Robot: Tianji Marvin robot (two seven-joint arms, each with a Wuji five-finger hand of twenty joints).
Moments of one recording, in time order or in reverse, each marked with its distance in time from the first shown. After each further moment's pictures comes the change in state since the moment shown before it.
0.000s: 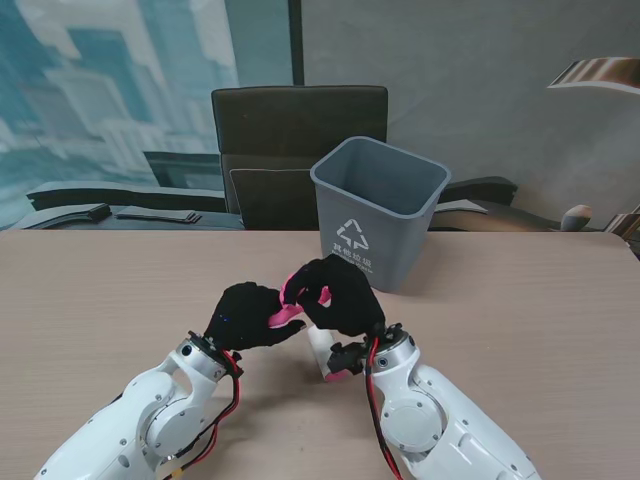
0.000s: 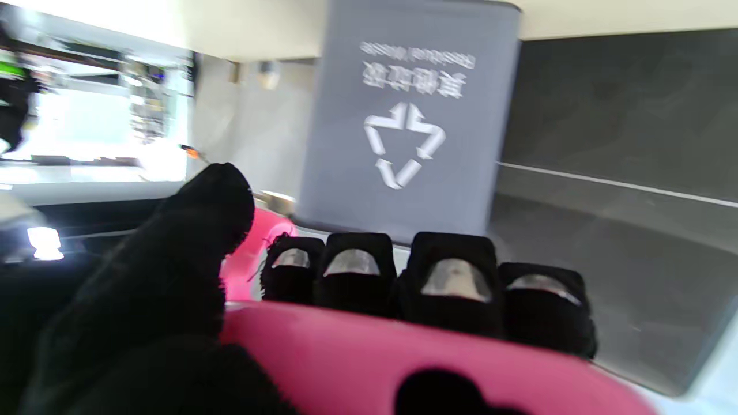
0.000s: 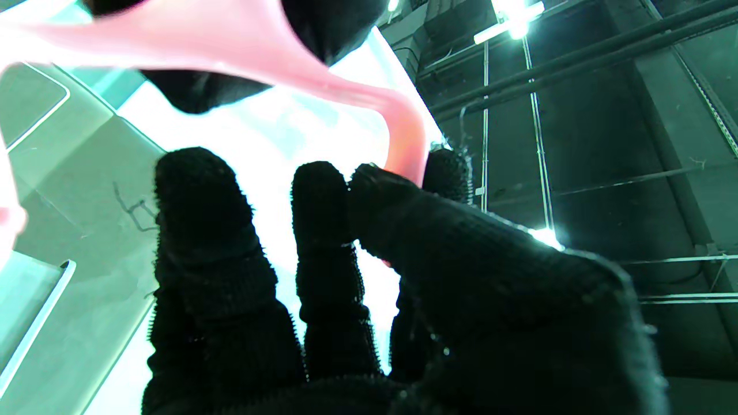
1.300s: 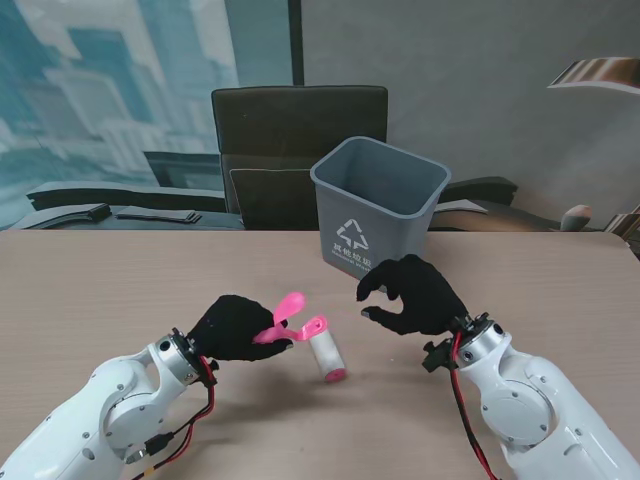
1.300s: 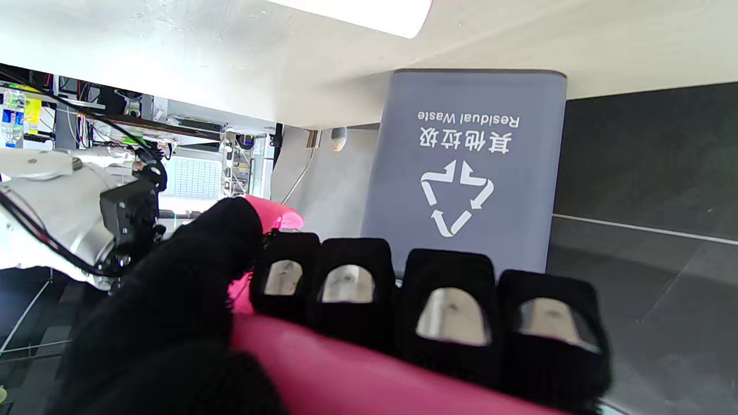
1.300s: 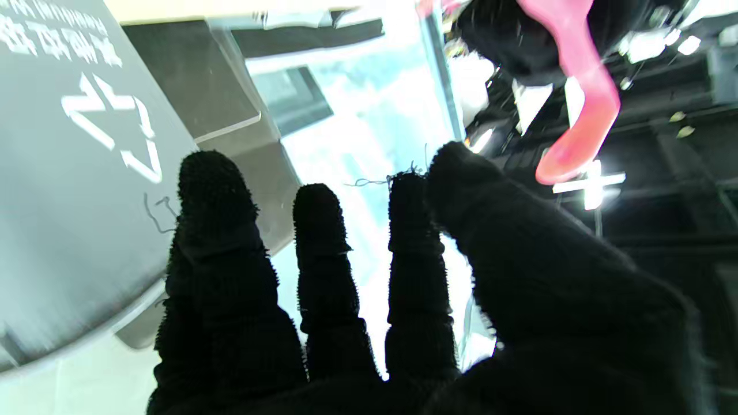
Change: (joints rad) left arm 0.046 0.041 -0.150 -0.048 0.006 -0.311 -0.215; right arm -0.185 0.132 0.403 -0.169 -0.133 -0.002 0.398; left_hand -0.004 0.149 -0.043 0.087 0.147 -0.042 0.075 0.050 0.067 -0.016 0.053 0.000 0.025 -0.018 0.141 -0.088 0.135 -0.009 0.065 -0.043; right_hand -0.150 -0.019 -0.222 0.043 -0.231 0.118 -0.053 0.024 -0.255 0.030 -0.036 -0.032 -0.162 -0.007 -0.124 -0.035 -0.134 -0.032 -0.100 -0.011
